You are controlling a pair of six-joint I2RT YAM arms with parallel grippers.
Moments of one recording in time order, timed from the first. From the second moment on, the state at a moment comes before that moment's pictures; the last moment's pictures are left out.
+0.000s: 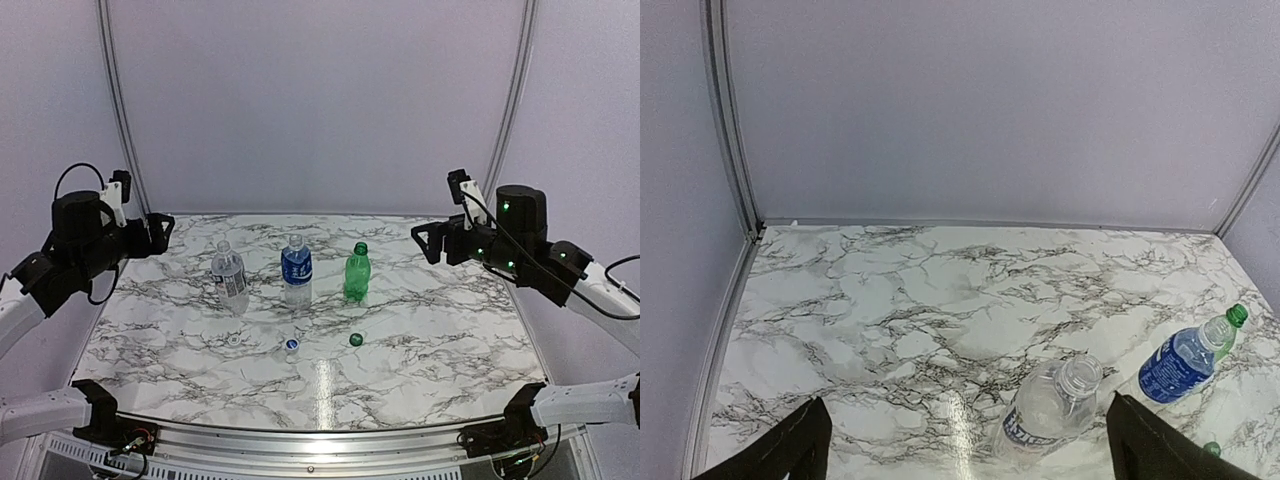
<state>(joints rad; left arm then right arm) -0.43 0.86 0.86 -0.34 -0.21 -0.24 0.59 0.98 0.95 -0.31 0.10 0.10</state>
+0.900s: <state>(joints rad) -0.42 0.57 0.68 -0.21 -0.22 -0.15 0.59 0.83 0.86 -0.29 0.15 0.02</state>
